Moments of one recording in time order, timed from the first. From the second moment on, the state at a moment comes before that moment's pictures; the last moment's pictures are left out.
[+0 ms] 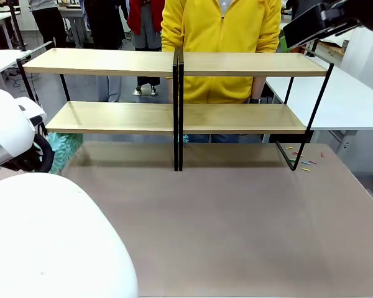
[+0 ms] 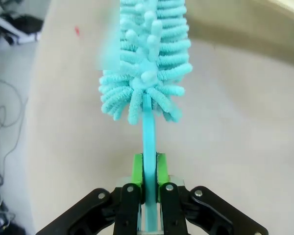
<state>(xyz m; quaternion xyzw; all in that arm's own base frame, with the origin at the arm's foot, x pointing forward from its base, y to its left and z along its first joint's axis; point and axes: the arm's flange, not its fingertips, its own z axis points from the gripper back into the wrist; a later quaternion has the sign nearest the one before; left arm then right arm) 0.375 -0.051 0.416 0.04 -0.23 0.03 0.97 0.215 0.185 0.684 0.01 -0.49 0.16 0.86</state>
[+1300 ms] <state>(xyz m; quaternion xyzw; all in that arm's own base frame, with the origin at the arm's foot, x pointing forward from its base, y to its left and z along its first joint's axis) 0.347 -0.049 0.413 -0.20 -0.12 -0.14 0.96 0.215 0.185 0.684 0.01 -0.49 0.16 0.86</state>
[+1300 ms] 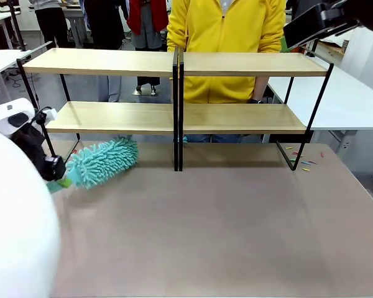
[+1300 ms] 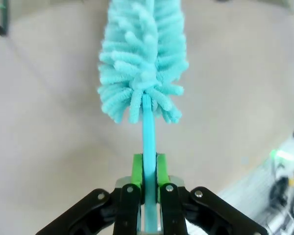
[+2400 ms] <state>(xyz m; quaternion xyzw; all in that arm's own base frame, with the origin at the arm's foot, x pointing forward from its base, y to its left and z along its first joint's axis) 0.243 0.178 0.567 -0.61 -0.23 -0.23 0.72 0.215 0.185 0.685 0.01 -0.49 0.16 0.86</state>
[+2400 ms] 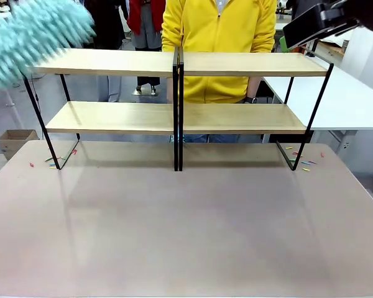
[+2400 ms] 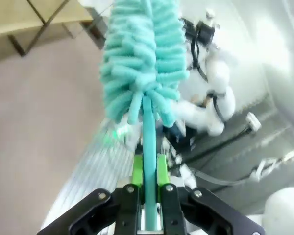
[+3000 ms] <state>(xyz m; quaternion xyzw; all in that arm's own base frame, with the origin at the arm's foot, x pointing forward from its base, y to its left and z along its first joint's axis) 0.212 0.238 0.612 -0.60 -0.33 -0.14 0.71 0.215 0.185 0.685 0.01 -0.49 0.16 0.86</state>
